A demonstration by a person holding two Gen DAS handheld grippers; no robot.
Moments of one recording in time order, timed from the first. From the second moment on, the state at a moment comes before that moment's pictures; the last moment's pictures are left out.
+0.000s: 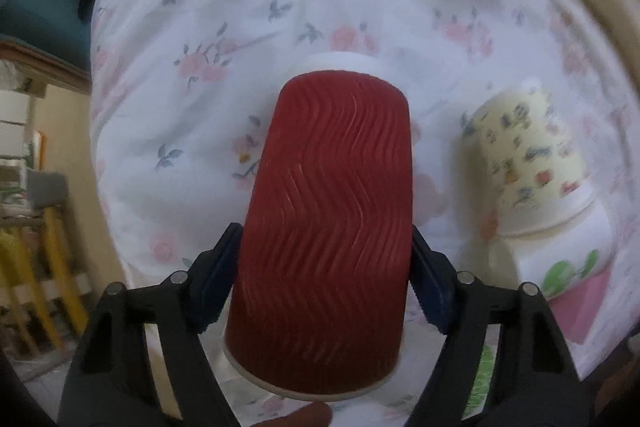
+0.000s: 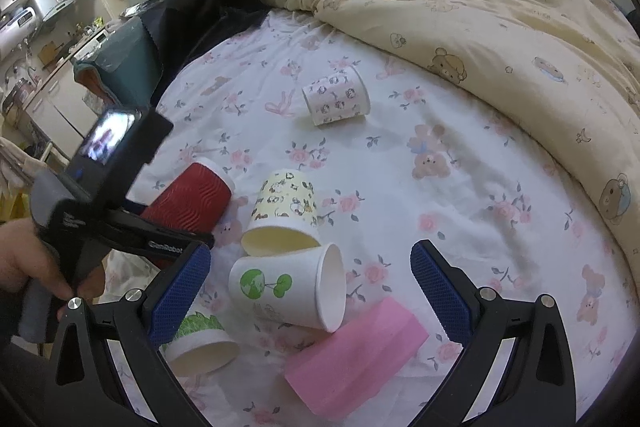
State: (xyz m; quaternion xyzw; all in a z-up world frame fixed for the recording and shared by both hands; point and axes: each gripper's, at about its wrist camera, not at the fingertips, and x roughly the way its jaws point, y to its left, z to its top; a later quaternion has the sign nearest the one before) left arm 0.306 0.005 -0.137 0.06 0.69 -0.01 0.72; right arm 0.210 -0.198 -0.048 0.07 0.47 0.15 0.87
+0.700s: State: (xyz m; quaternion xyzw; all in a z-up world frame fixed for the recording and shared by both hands) left arm 0.218 0.019 0.013 -0.01 0.60 0.00 0.80; right arm 0.158 -0.216 0.012 0.09 0.44 0.14 0.88
